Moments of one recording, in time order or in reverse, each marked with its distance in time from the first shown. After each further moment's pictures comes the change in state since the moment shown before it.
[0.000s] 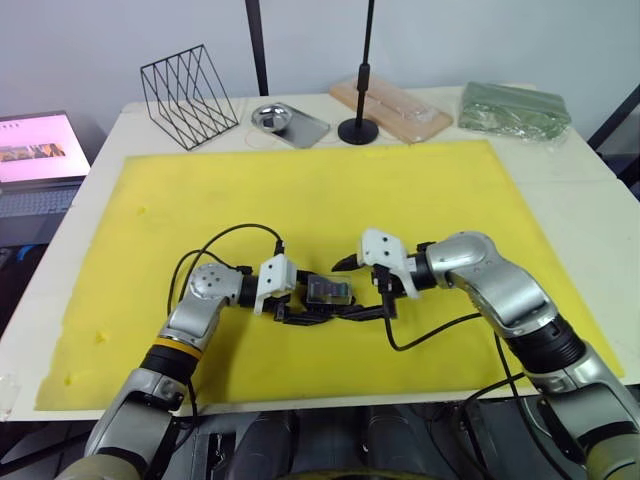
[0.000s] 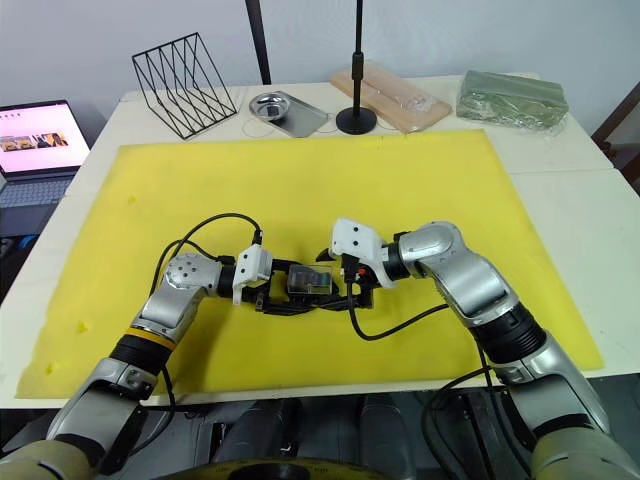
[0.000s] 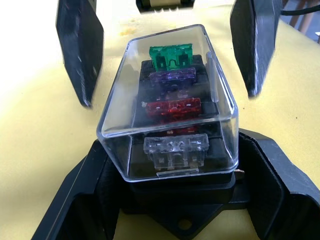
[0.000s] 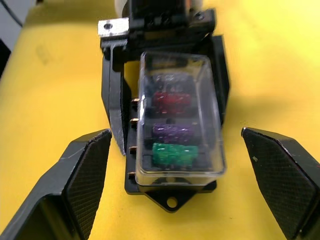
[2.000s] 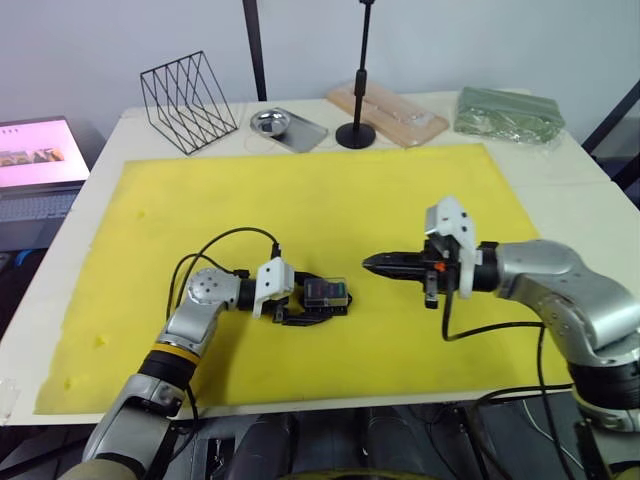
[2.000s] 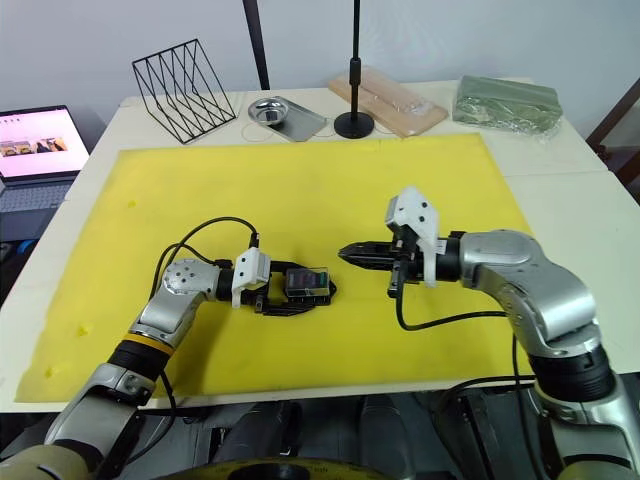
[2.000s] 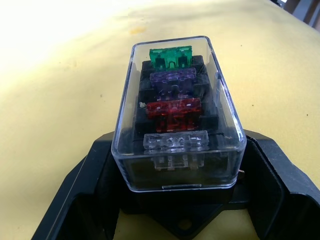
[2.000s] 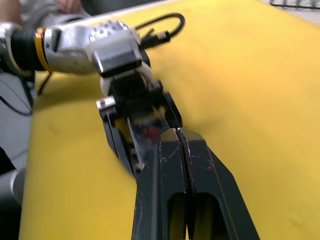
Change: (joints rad) left arm 0.030 0.005 0.006 -0.002 0.002 -0.024 0.042; right arm 0.218 -0.155 -0.351 -0.261 0.296 0.115 -0.158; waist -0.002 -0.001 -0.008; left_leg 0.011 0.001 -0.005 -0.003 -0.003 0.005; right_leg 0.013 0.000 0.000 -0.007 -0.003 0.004
